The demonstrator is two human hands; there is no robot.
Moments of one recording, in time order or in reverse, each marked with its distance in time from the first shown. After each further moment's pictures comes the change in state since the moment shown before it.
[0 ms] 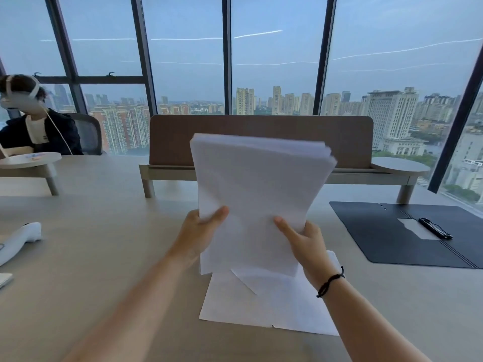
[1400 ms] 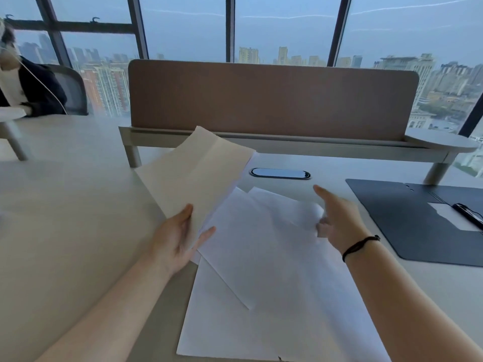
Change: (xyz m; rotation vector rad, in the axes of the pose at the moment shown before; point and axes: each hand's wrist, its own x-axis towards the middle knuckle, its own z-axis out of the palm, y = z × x) left_hand 0.048 -0.089 -0.022 -0.805 0.132 -0.515; right_hand 0.100 0.030 -0.031 -0.045 0.315 0.514
